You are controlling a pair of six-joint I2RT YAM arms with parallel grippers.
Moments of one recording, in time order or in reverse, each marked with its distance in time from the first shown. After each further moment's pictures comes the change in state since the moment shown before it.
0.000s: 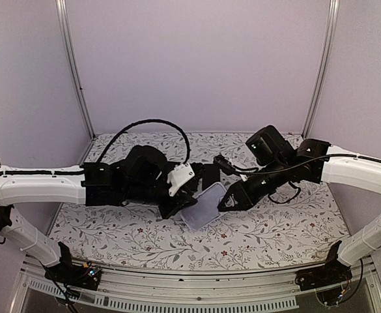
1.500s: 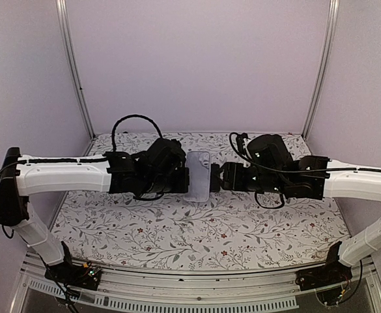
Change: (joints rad) left arm 0.061 0.185 0.164 -0.108 -0.355 -0.872; right arm 0.084 -0.063 -0.149 0.391 0.686 0.430
